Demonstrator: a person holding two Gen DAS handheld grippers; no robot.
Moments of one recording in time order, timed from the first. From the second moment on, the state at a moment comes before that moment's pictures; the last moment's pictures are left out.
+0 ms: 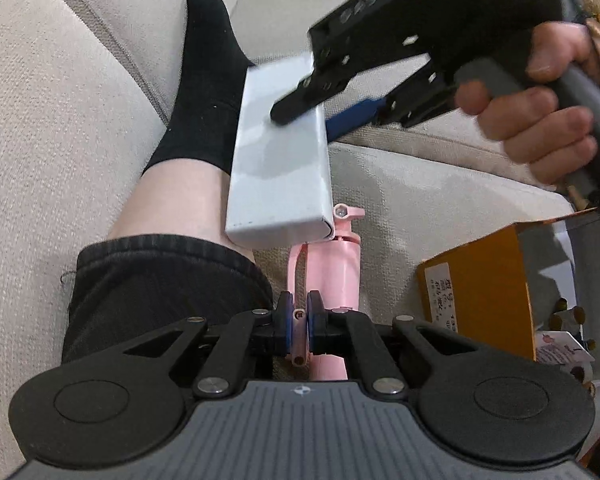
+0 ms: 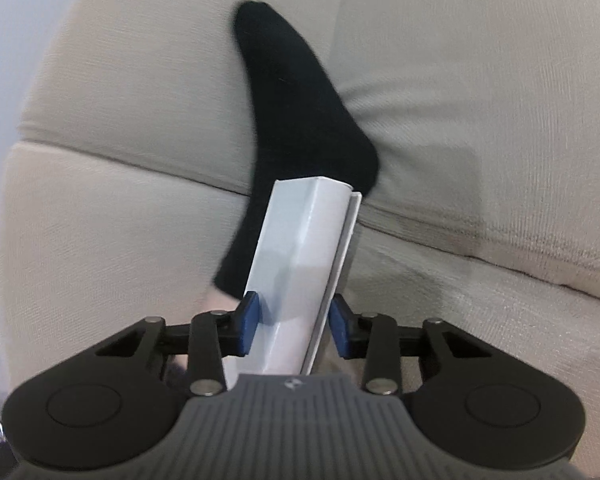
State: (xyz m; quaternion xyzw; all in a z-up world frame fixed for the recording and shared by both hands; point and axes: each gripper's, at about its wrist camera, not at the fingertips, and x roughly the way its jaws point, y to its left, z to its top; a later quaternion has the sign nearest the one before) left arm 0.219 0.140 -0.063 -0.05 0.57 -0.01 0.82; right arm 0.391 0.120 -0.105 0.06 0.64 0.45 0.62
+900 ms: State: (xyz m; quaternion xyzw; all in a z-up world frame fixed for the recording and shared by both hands) left arm 0.210 0.103 -0.074 -0.01 0.56 -0.02 0.83; right arm 0.379 0.093 -0.067 -0.10 0.55 0.40 0.73
